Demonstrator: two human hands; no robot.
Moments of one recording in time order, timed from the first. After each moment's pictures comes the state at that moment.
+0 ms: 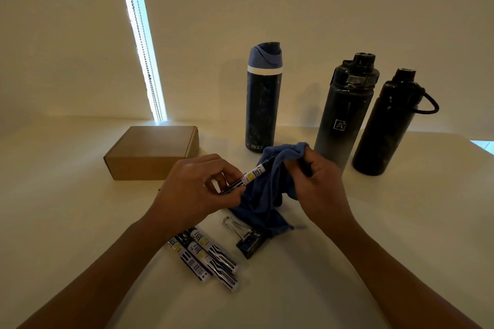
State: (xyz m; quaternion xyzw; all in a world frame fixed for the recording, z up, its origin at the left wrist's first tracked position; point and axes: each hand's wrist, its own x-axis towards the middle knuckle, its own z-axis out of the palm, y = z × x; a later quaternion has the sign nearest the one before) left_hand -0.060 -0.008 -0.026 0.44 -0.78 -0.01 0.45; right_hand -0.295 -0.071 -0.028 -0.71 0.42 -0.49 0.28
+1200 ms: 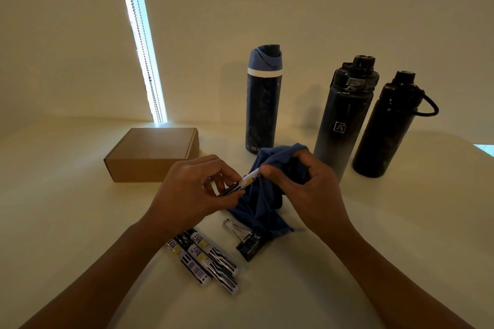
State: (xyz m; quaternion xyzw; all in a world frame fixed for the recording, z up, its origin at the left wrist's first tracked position) left_hand -0.053 -0.010 -0.027 0.44 -0.79 0.00 0.44; right_hand -0.287 -0.068 -0.032 -0.72 0.36 -0.51 0.30
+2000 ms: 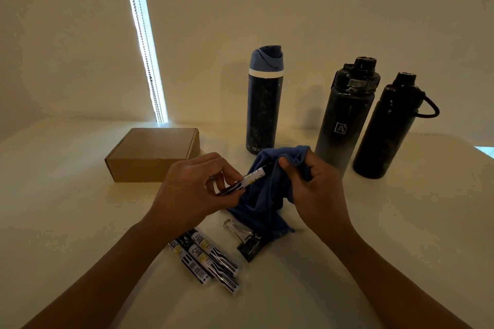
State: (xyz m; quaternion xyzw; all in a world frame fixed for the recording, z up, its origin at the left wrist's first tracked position) left_hand -0.054 -0.010 -0.025 0.44 -0.78 0.02 0.44; right_hand -0.286 -0.066 -0.030 -0.71 0.39 -0.53 0.25
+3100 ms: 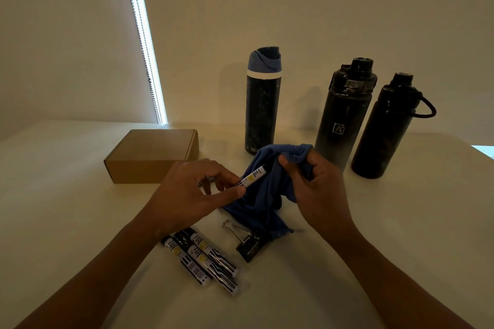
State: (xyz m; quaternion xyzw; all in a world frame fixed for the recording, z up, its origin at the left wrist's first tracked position) left_hand -0.054 -0.004 -0.018 0.50 -0.75 -0.09 0.42; right_hand -0.291 -0.066 -0.025 -0.69 0.38 -0.53 0.31
